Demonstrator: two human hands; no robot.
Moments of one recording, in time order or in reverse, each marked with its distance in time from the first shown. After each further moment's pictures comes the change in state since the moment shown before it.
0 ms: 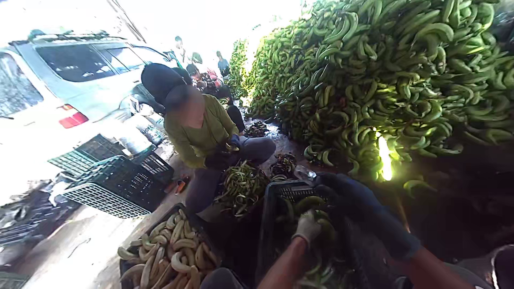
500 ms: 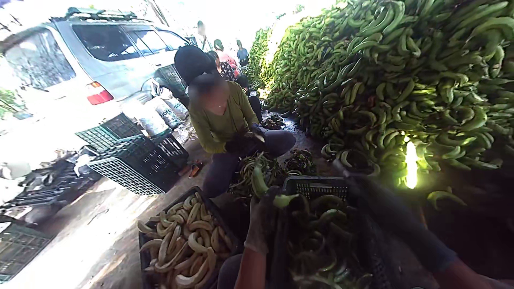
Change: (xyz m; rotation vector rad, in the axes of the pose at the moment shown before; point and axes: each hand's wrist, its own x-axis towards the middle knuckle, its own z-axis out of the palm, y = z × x) left_hand -0.133 -0.066 -0.155 -1.455 0.659 0.342; right_hand -0.009 -0.012 0.028 0.202 -0.001 -0.043
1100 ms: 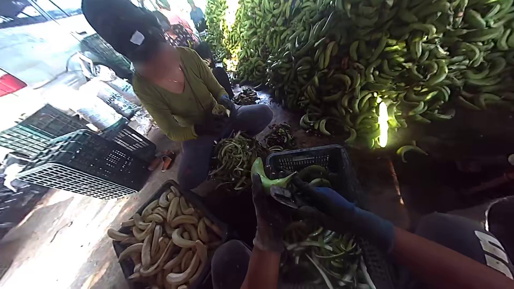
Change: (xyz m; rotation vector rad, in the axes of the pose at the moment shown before) left_hand -0.037 -0.022 0.043 -0.484 -0.094 -0.260; right_hand -0.025 -0.029 0.079 0.091 -0.275 -0.379
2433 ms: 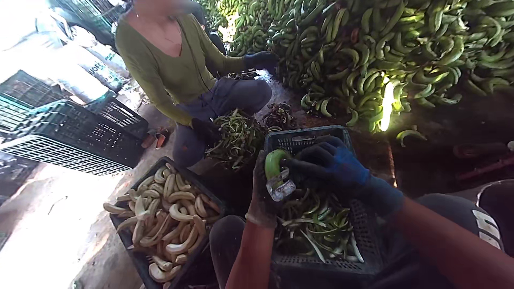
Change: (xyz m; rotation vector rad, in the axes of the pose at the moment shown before) left_hand -0.010 0.016 -0.017 -0.013 -0.067 -0.329; right_hand 0.012 0.027 -0.018 -0.691 0.240 -0.469
